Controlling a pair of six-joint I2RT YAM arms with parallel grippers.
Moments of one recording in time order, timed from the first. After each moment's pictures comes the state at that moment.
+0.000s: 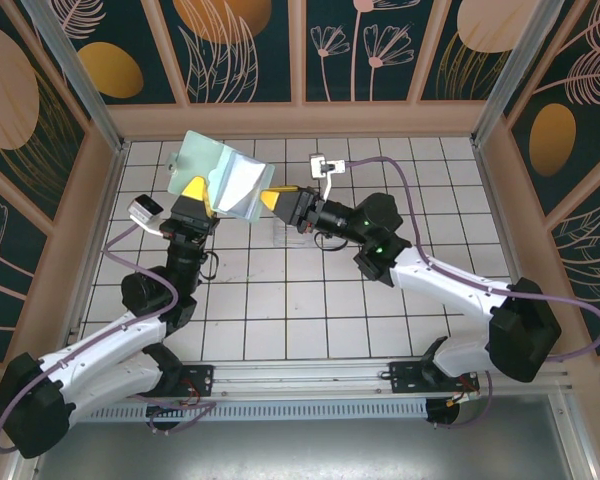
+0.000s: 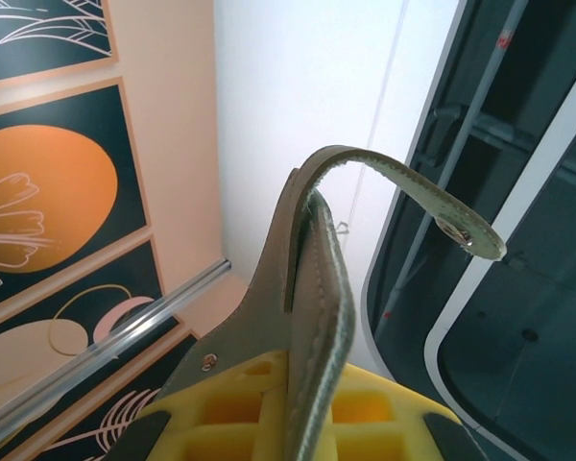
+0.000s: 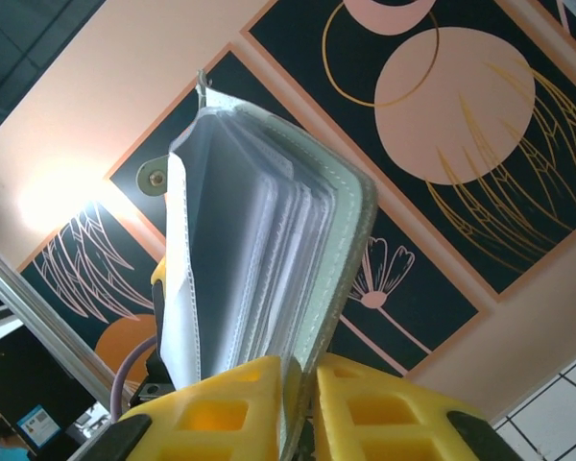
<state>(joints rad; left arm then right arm) -0.72 0.92 0.49 1.33 -0.17 -1.14 0.85 1.35 0.94 0.83 -0.52 0.99</state>
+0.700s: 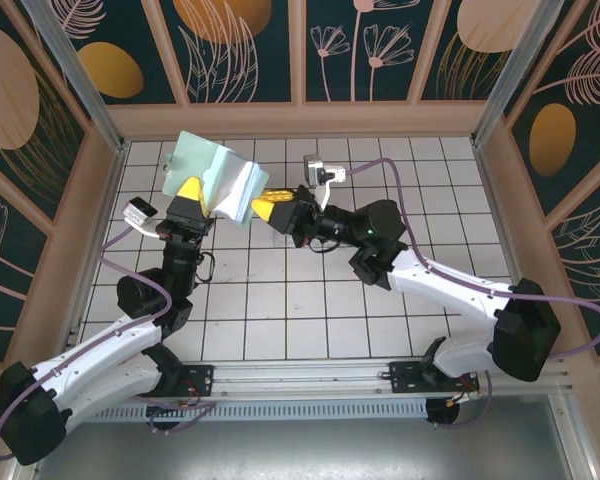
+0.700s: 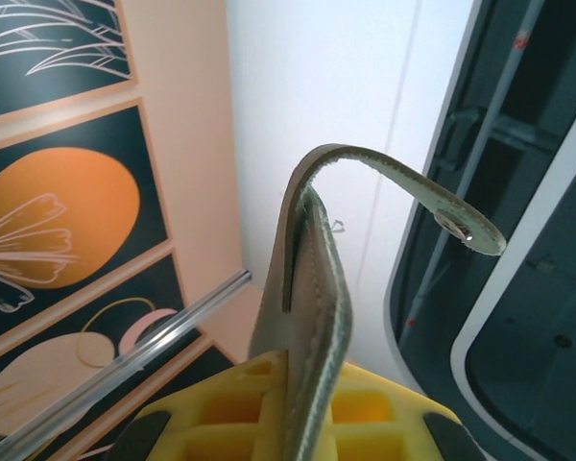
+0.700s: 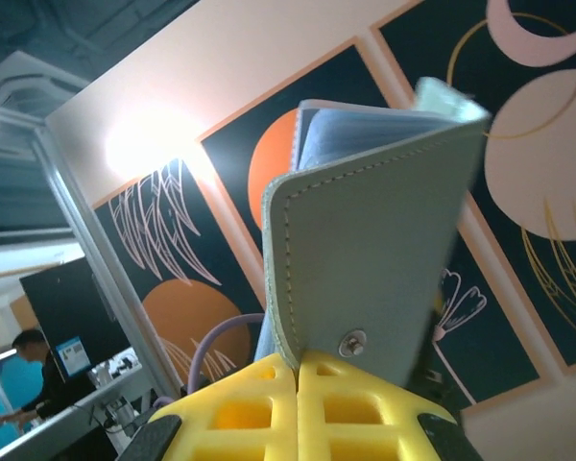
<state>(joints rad) -0.72 0.87 0.48 1.24 -0.20 -1.10 0.93 1.34 0.99 0.92 -0.58 0.83</state>
